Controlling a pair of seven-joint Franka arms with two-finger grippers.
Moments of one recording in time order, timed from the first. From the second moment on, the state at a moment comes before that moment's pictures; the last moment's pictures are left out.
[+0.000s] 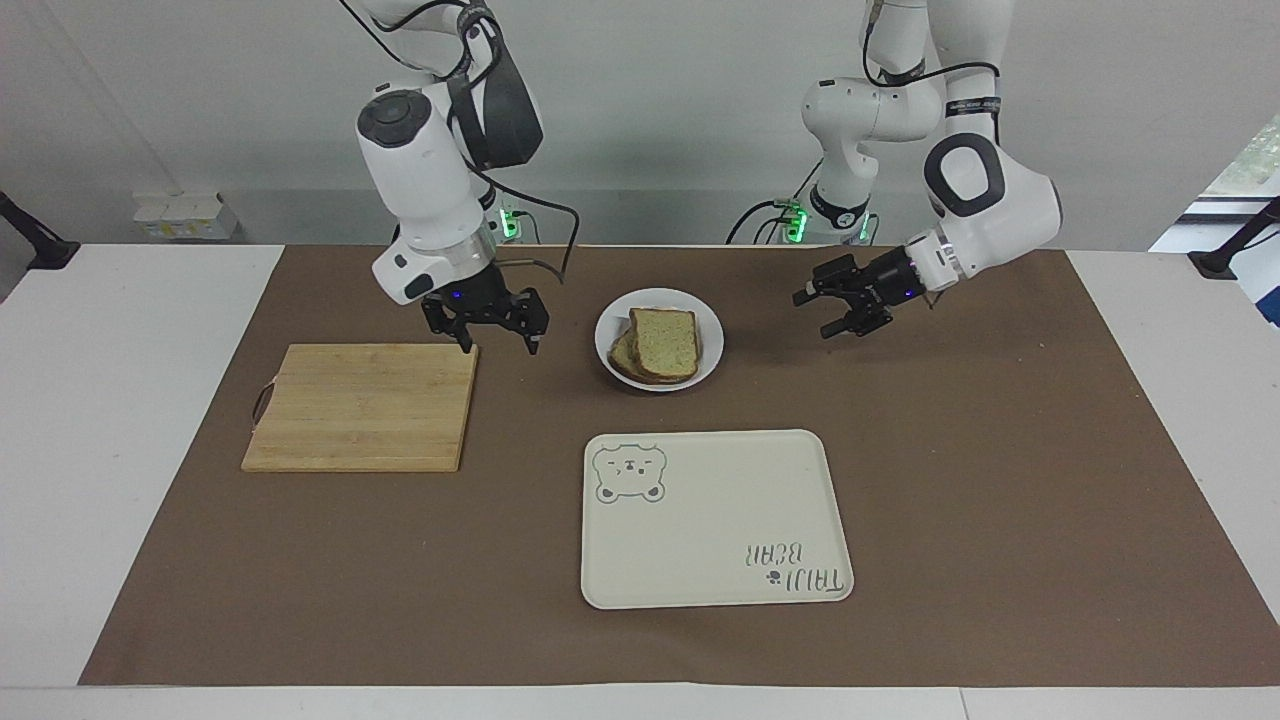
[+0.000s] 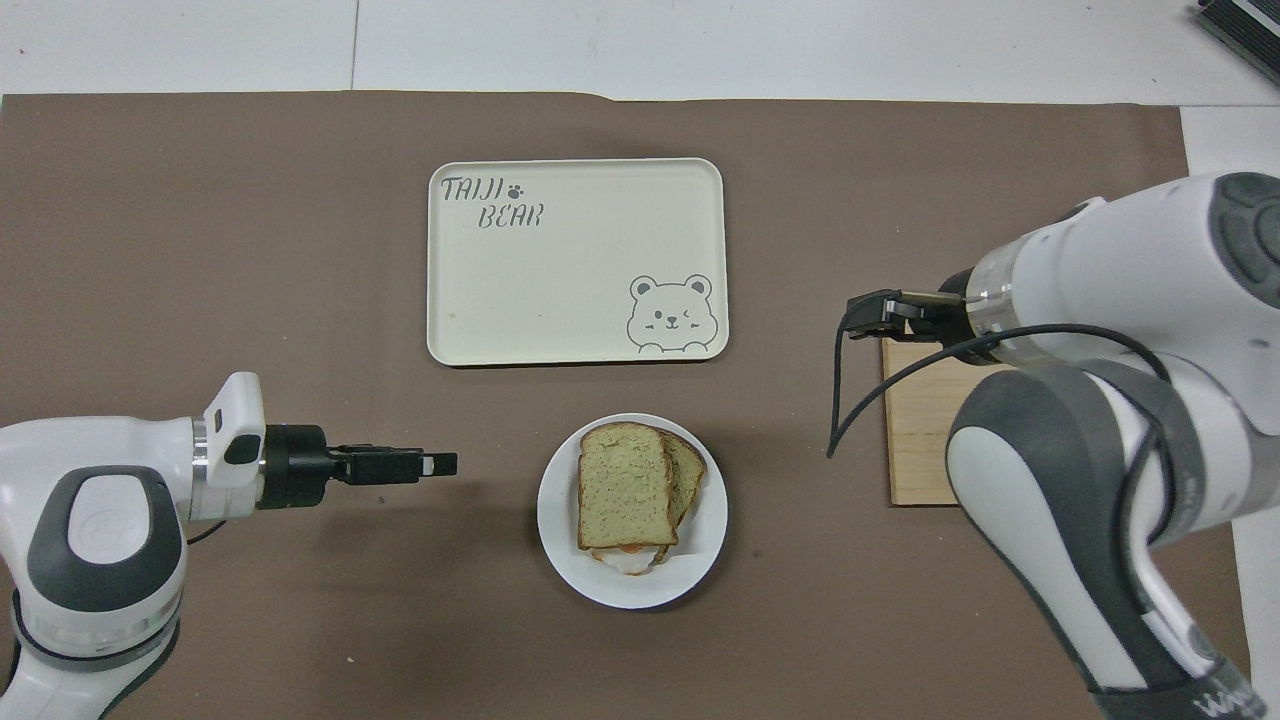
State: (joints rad) left arm -0.21 -0.14 0.06 -2.47 -1.18 2.06 0.74; right arm 0.22 0.01 -0.03 -1.84 0.11 1.93 0.34
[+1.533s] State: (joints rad) left arm -0.46 0.07 0.06 -2.54 -1.51 2.18 0.95; right arm 0.04 -0.11 -0.07 -1.61 -0.03 1.58 0.14
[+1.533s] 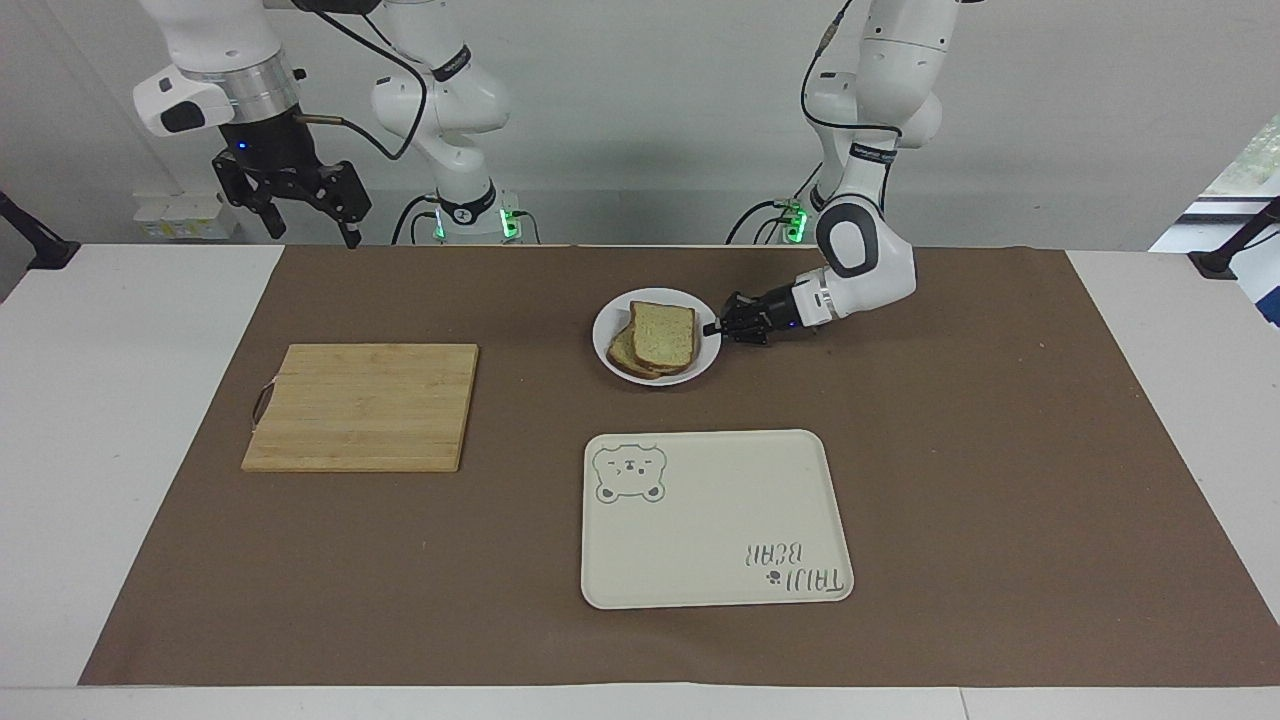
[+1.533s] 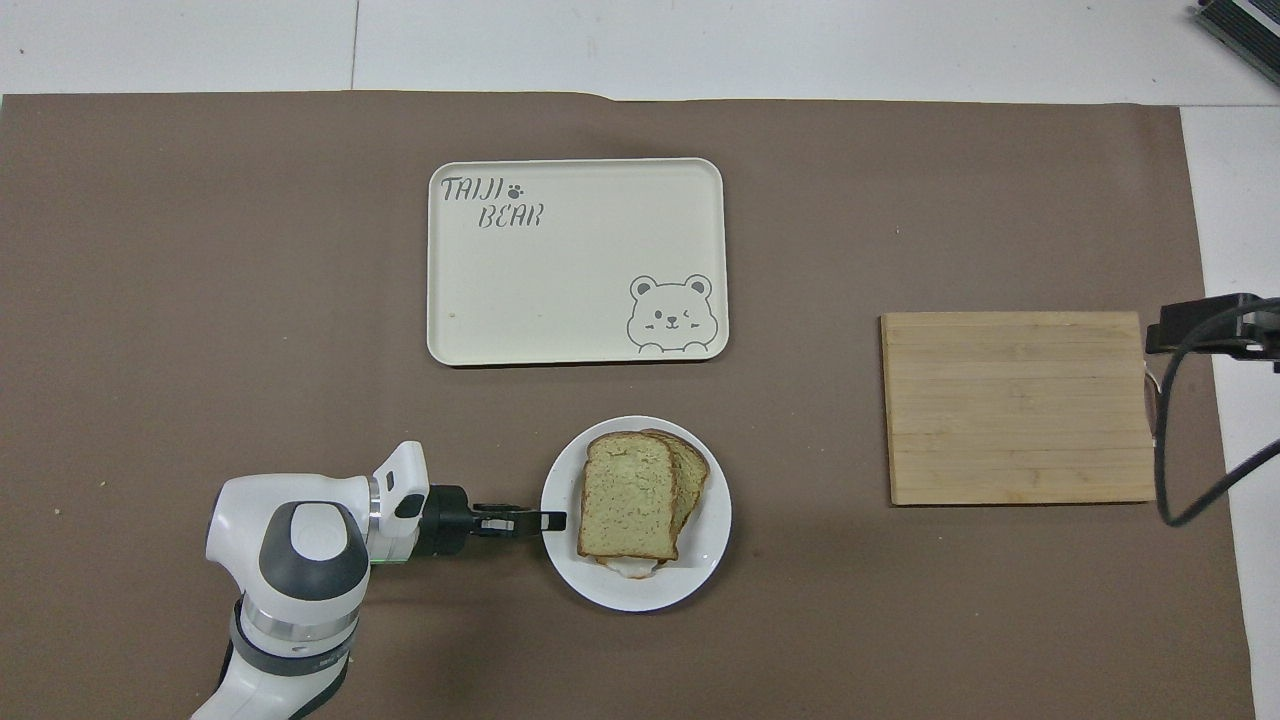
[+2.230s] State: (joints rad) left arm -0.33 0.07 0.08 -2.40 -1.49 2.09 0.89; right arm 0.03 -0.11 -0.08 -1.65 -0.03 1.57 0.13
